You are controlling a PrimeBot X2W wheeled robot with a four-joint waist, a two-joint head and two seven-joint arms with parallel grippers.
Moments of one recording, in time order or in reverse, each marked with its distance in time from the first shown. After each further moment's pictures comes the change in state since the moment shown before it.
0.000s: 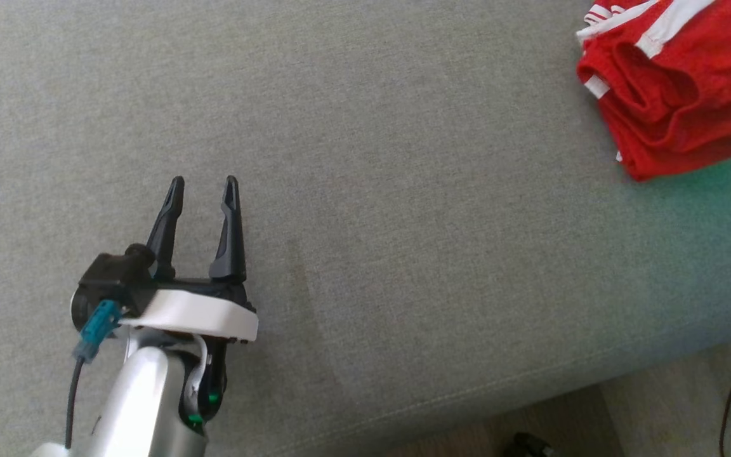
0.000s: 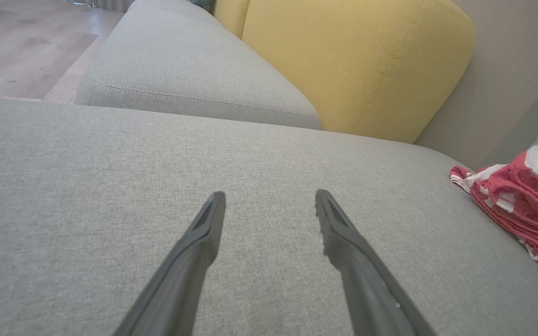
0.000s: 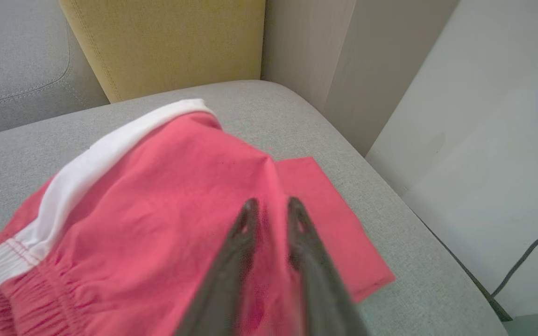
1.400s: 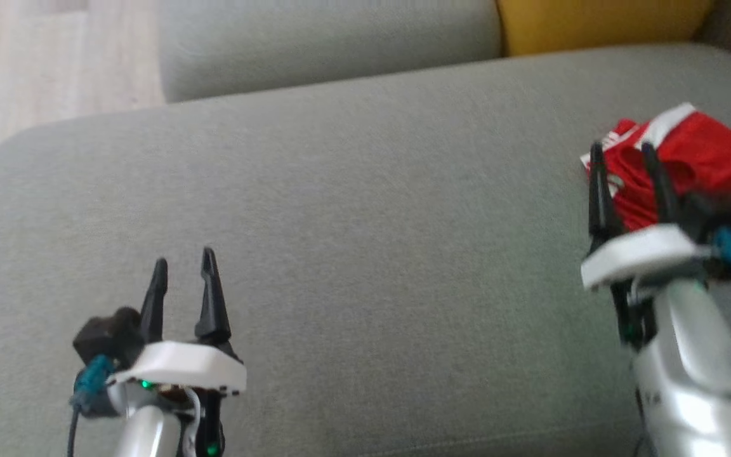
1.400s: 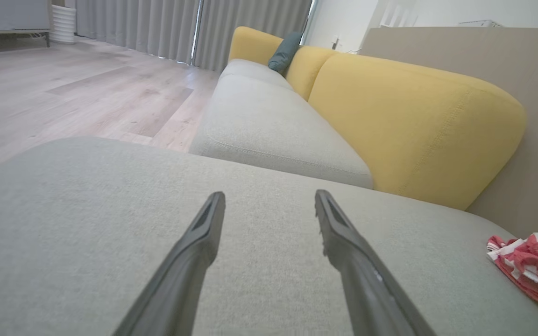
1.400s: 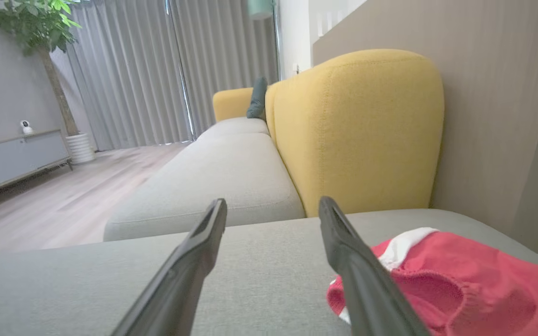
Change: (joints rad) left arm 0.131 -0.003 0.024 0.047 -0.115 0.099 0.000; right arm 0.494 0.240 0.267 -0.439 0.133 0.000 -0.370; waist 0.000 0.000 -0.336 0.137
